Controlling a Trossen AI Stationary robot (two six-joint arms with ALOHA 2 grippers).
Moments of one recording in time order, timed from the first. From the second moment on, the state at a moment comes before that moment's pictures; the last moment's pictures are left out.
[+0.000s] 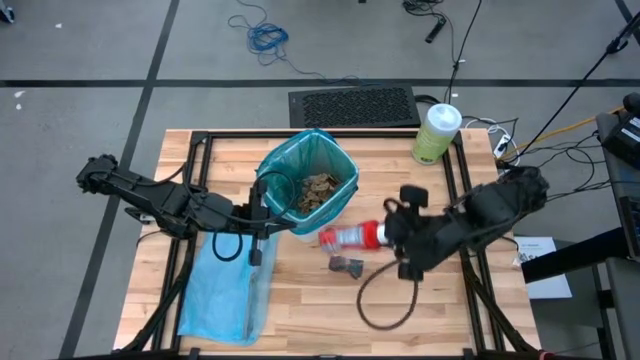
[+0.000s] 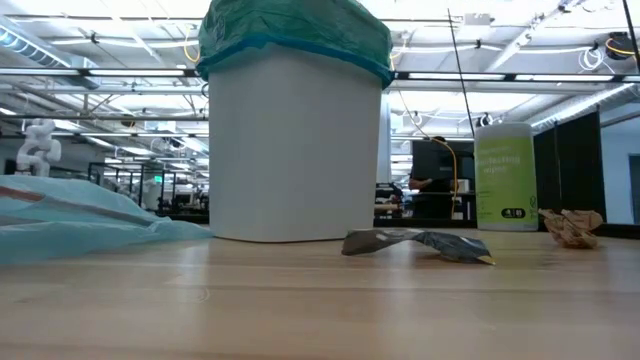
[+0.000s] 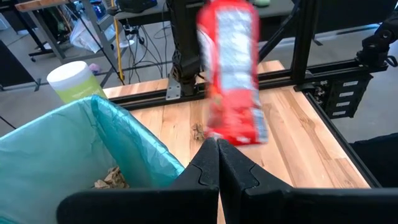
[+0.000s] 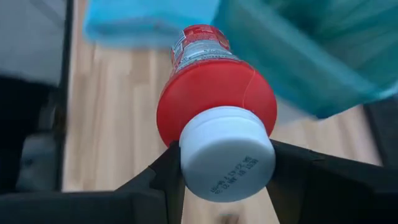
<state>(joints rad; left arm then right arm) -0.37 1.15 1.15 -0.33 -0.34 0.06 0.53 1.67 2.18 -1.57 0.44 0.52</state>
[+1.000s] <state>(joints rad) -0.37 1.15 1.15 -0.33 -0.34 0.06 0.06 1.67 2.22 -1.20 0.45 0.03</state>
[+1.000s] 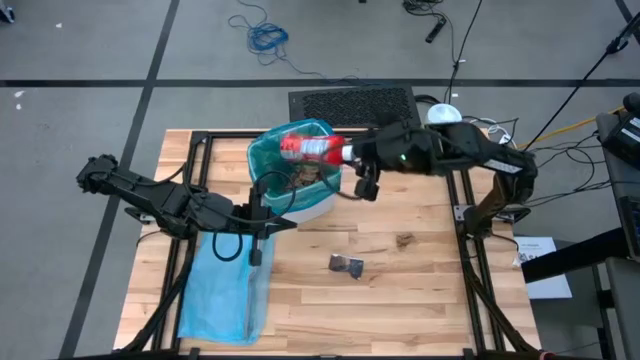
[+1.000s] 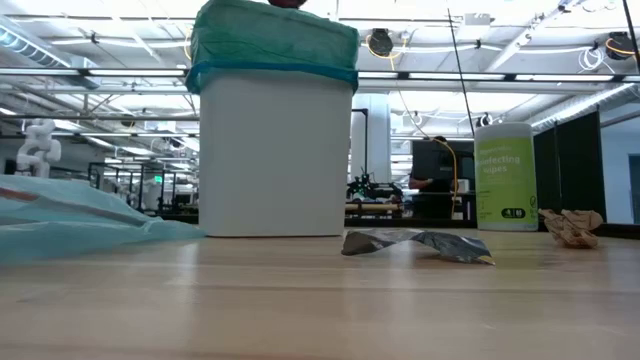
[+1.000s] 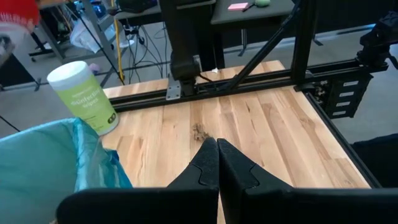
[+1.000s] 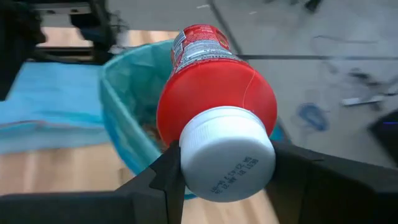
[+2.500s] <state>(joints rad) -0.34 1.18 1.18 -0.28 -0.36 0.16 0.23 1.55 1.91 -1.57 0.36 0.43</state>
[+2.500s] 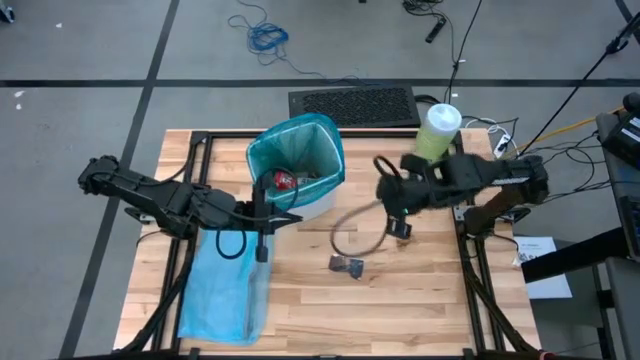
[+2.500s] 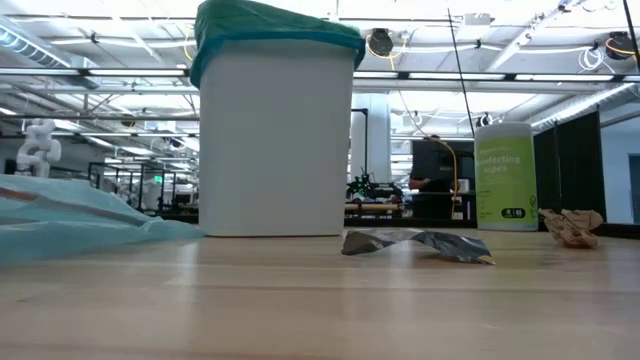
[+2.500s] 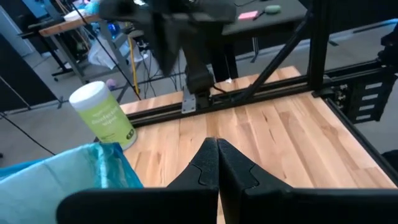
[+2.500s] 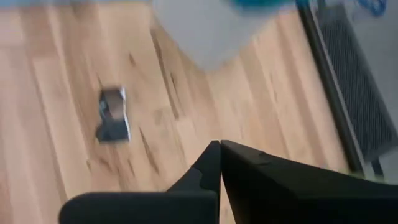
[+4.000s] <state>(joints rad) -0.26 1.18 1.18 -0.41 -0.45 0.01 0.26 1.39 0.66 -0.68 0.15 0.85</state>
